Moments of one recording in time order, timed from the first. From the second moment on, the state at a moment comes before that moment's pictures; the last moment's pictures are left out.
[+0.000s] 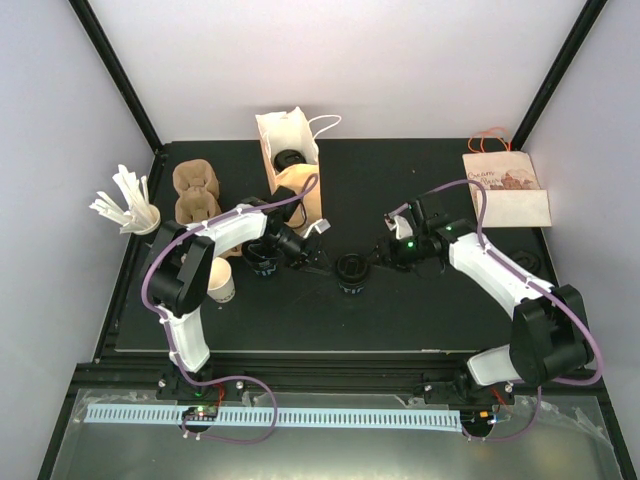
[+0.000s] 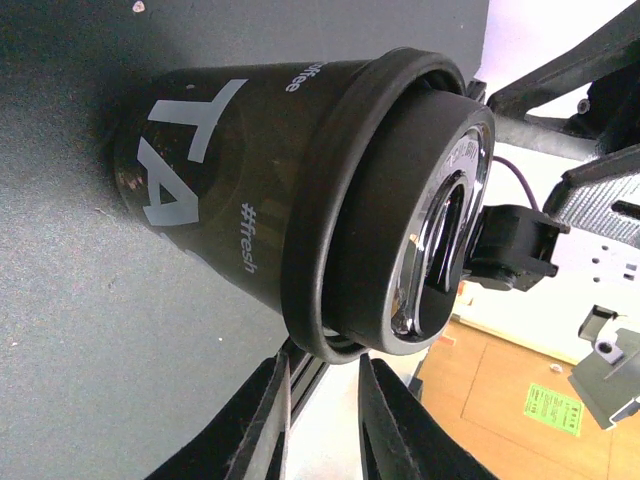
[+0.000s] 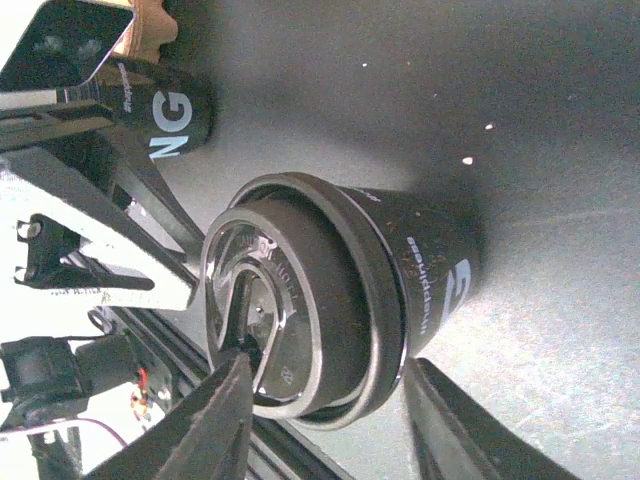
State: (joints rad) left arm -0.47 1.86 1.24 -0.76 1.02 -0.28; right arm 0.39 1.41 0.95 -0.62 -0.63 0.47
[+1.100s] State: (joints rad) left arm -0.48 1.89 1.26 -0.73 1.03 -0.30; right arm 0.36 1.44 0.92 -0.61 -0.64 0.42
